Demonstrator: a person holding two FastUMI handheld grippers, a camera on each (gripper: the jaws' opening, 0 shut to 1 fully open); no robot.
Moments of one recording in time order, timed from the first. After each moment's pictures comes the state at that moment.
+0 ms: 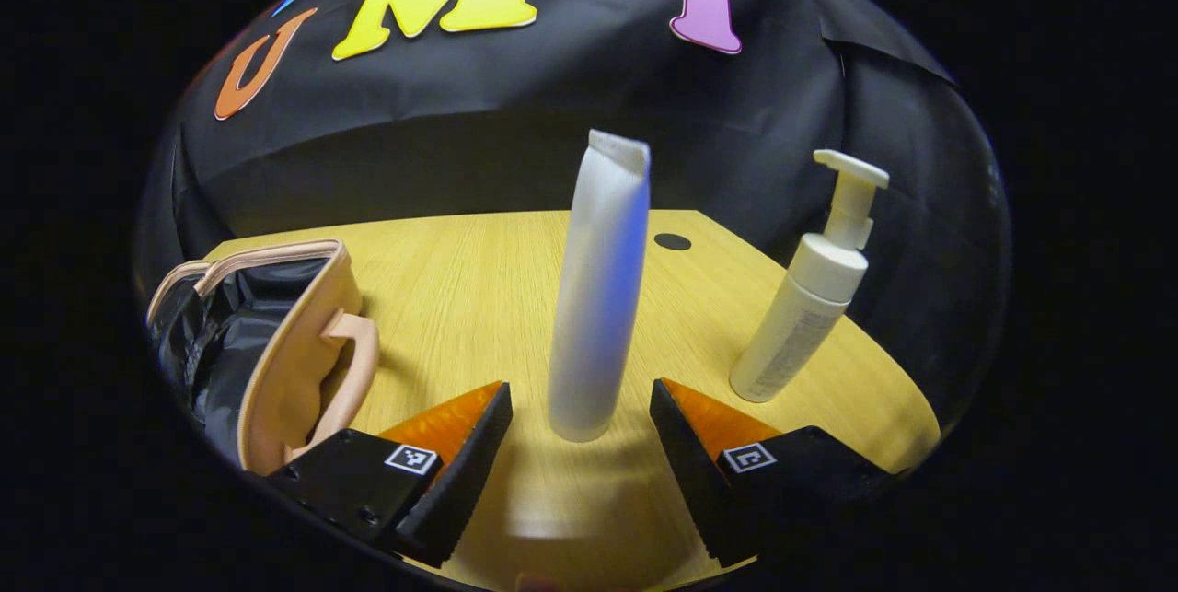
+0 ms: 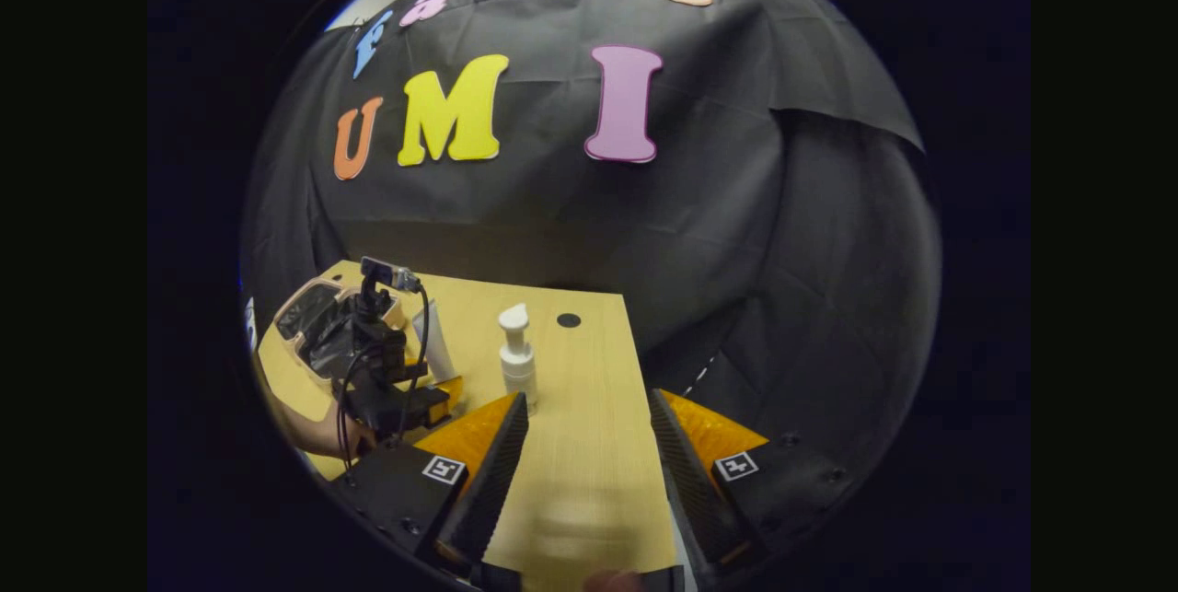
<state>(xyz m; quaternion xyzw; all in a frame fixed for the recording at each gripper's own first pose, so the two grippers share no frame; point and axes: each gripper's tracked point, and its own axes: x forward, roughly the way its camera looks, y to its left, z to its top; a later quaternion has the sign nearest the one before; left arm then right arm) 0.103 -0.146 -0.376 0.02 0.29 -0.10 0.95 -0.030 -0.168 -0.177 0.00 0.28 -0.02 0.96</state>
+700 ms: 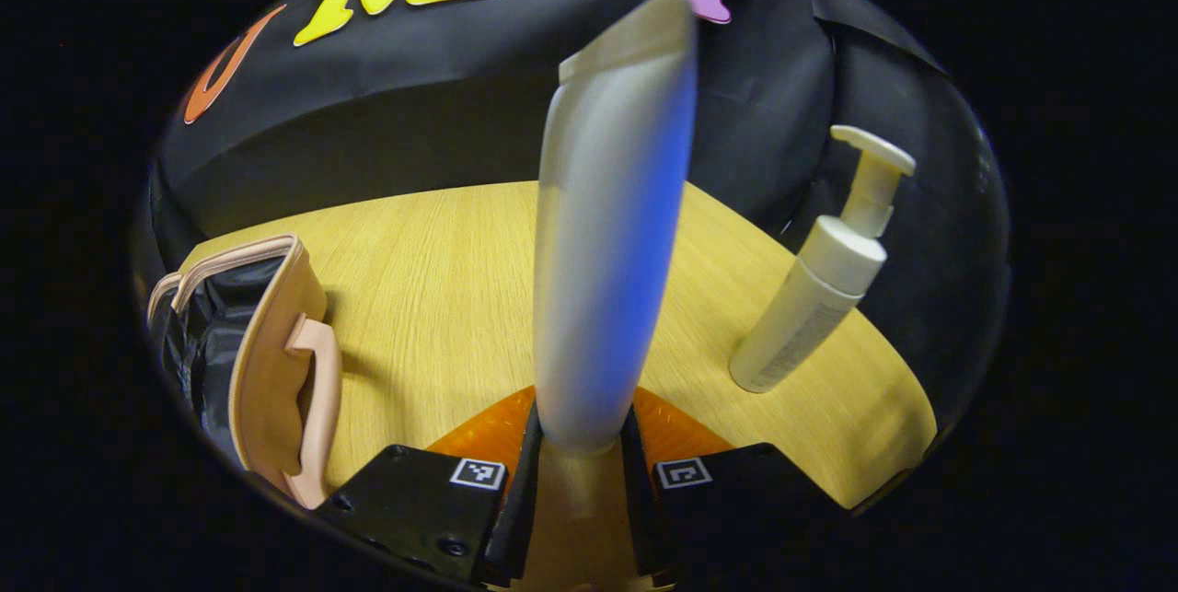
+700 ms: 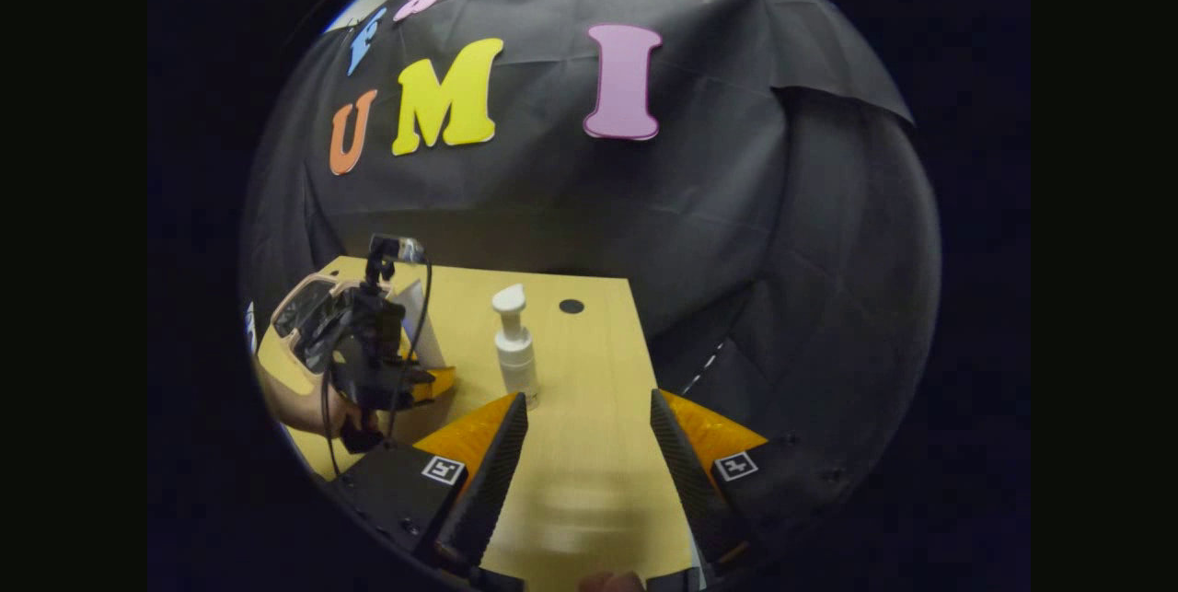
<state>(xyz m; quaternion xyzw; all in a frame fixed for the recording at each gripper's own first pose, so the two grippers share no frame) 0.098 -0.152 -0.370 0.03 0.34 -0.15 0.93 -0.015 -0.147 -0.220 0.01 0.30 0.00 0.96</state>
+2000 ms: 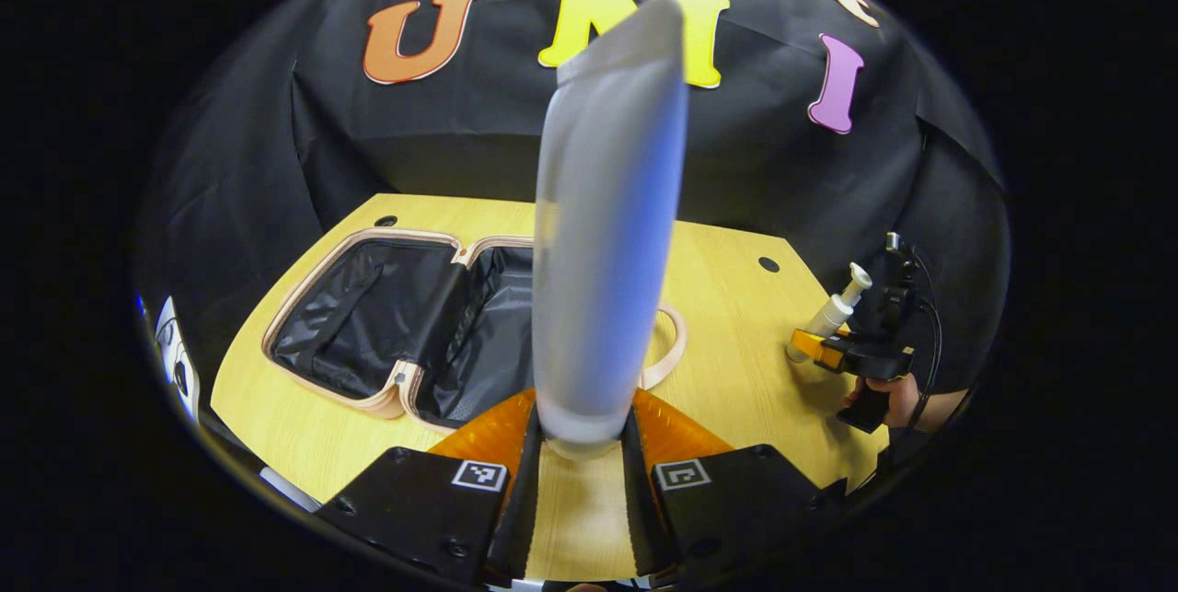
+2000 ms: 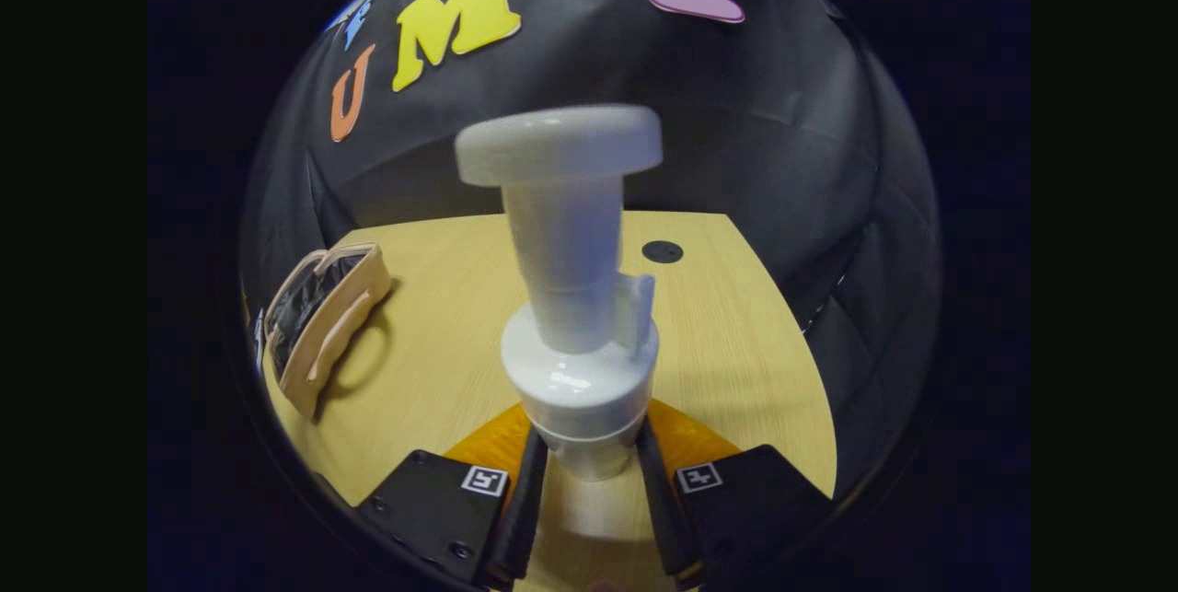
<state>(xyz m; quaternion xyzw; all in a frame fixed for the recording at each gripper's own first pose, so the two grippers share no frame) -0.047 0.067 -0.217 -0.05 0.36 0.03 0.93 0.117 -0.061 -0.366 0.06 0.37 0.07 0.93</state>
